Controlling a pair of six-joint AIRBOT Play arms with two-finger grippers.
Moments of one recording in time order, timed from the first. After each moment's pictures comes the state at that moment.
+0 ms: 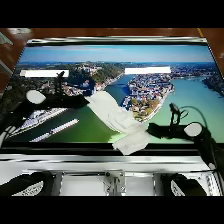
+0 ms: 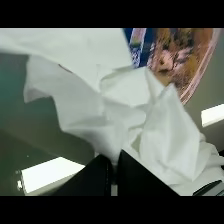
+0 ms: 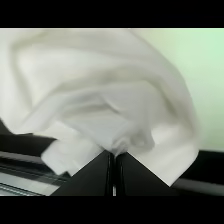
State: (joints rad) left arm -0.24 -1.21 1.01 0.78 -0.81 -1.38; right arm 0.01 -0.85 0.53 -0.95 0.97 1.48
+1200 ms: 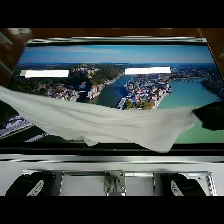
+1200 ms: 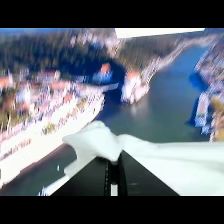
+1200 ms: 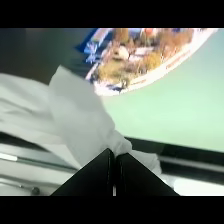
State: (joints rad) left arm -0.14 -0.64 1.48 1.52 -1.46 -1.60; right arm 0.01 -0.71 1.47 -1.29 1.74 1.60
